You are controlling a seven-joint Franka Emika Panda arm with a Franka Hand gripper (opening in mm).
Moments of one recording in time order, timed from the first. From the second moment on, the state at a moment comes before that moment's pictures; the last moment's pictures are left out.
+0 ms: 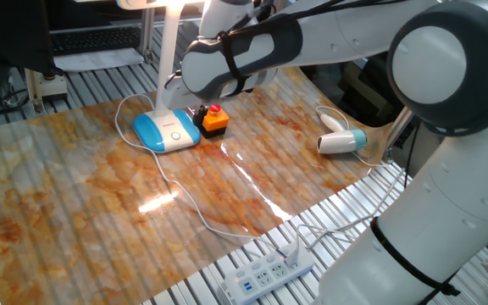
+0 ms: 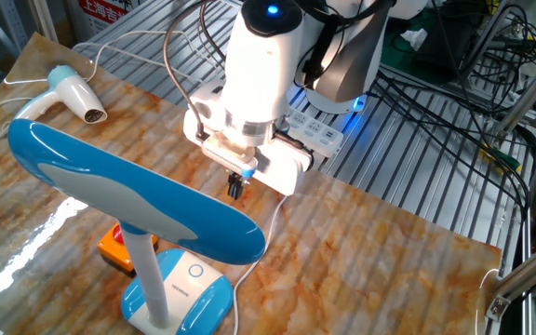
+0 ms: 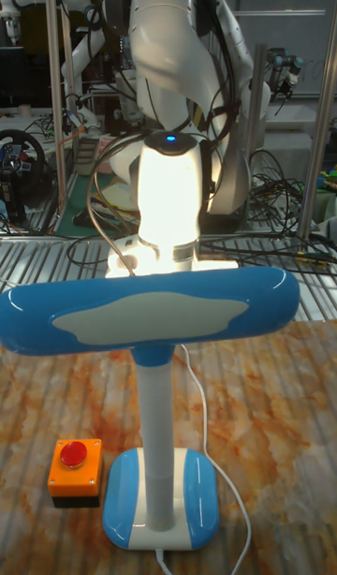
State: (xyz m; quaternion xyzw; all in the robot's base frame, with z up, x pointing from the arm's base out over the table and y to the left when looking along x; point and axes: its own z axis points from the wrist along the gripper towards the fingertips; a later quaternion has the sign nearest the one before) arm 0.526 0.014 0.226 0.00 1.00 -0.01 0.06
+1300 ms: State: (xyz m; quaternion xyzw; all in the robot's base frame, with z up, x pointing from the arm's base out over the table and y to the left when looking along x) arm 0.558 0.023 0.192 0.03 1.00 -0.01 0.06
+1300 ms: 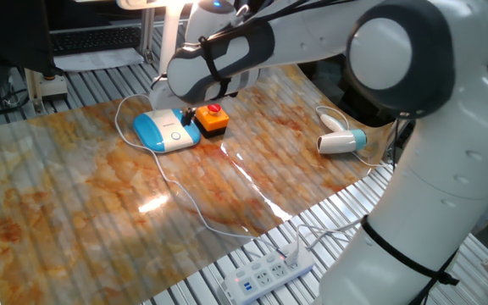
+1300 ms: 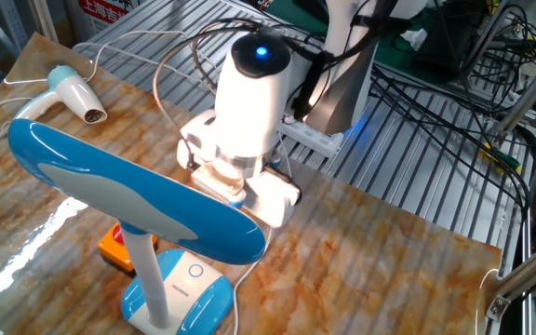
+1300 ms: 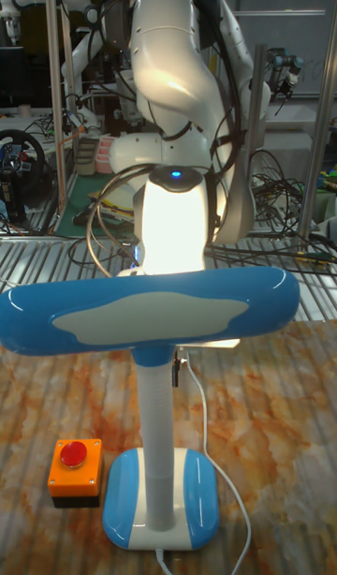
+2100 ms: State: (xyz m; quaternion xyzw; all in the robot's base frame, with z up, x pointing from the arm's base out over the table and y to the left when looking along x) arm 0.589 0.017 0.177 0.02 1.00 -0.01 0.06
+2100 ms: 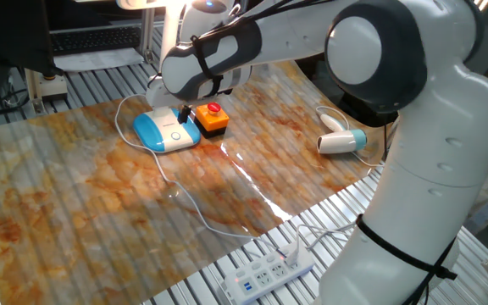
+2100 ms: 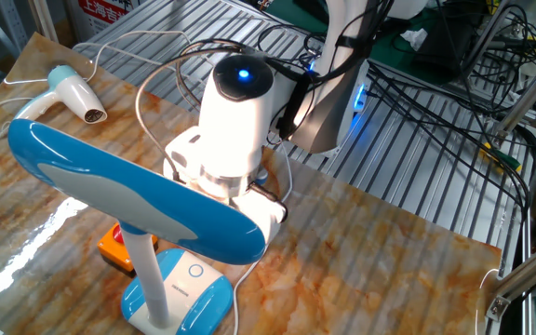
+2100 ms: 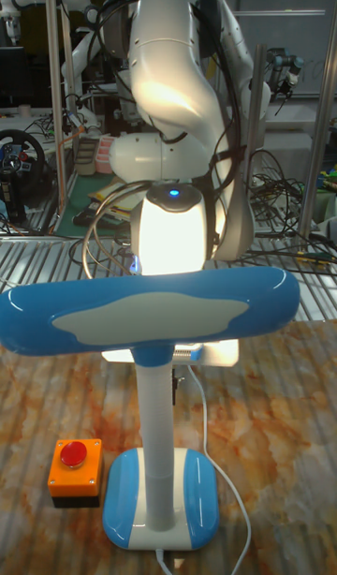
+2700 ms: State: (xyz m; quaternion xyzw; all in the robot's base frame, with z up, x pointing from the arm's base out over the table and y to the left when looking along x) arm 0.601 0.016 0.160 0.02 1.00 -0.01 0.06
